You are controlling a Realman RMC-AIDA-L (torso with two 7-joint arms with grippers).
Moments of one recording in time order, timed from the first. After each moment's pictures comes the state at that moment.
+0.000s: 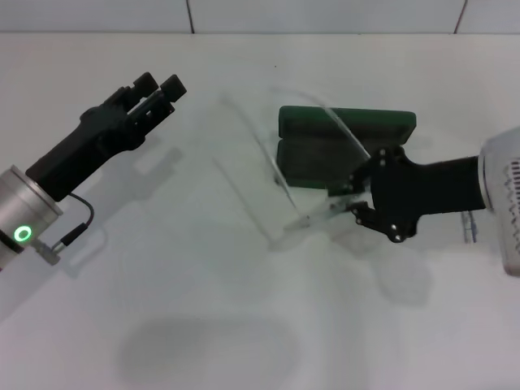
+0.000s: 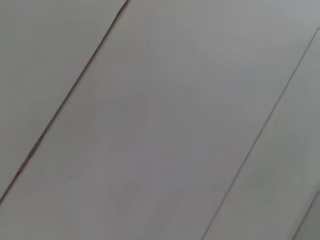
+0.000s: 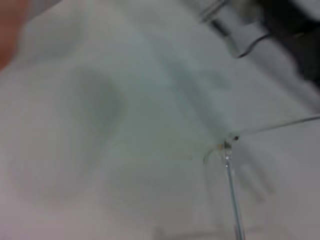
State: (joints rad) left arm -0.33 -2.07 1.36 0.41 0.75 1.33 -1.20; right arm 0.33 2.03 -1.50 -1.30 -1.88 -1.22 1.00
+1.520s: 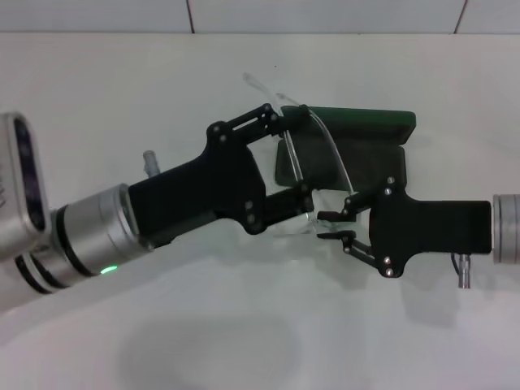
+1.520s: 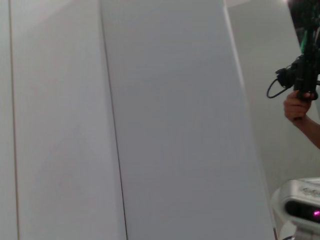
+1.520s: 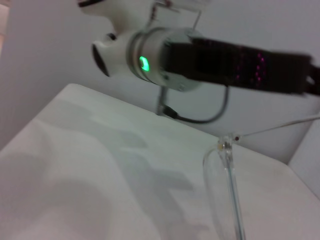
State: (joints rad) left arm -0.50 -2.10 1.45 0.29 0.94 1.66 -0.60; right arm 0.31 2.01 -1.51 -0.92 -1.42 -1.29 0.76
